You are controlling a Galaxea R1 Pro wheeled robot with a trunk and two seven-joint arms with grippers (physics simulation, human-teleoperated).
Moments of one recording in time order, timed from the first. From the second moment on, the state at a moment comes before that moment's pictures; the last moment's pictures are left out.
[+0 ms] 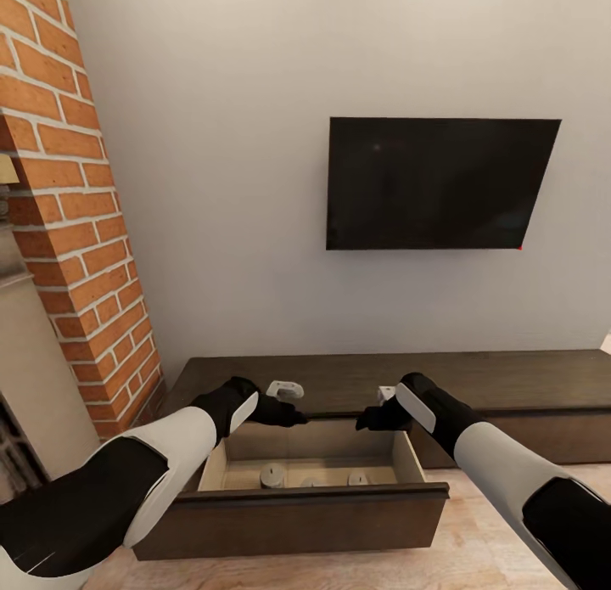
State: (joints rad) left arm -1.09 -0.17 -0.43 -0.08 0.30 0.53 -0.33; right arm -0.97 -0.11 0.66 -0.50 -0.83 0.89 -0.08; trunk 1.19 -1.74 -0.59
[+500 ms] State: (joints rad) left arm -1.06 -0.17 -0.41 -0.08 0.33 0.49 -0.33; right arm -0.97 -0.08 0.66 -0.42 -0.83 0.80 -0.08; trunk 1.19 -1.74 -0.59
